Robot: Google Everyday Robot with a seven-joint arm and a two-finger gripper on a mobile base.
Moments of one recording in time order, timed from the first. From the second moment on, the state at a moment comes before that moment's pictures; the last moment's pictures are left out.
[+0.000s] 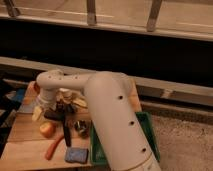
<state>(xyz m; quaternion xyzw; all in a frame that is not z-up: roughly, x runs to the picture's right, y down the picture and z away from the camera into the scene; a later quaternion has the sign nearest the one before) -0.343 0.138 0.834 -0.48 -0.04 0.33 0.81</state>
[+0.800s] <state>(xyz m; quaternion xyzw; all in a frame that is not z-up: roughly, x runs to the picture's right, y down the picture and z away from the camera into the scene) -0.343 0.154 0.855 -0.45 -0.02 0.34 0.83</state>
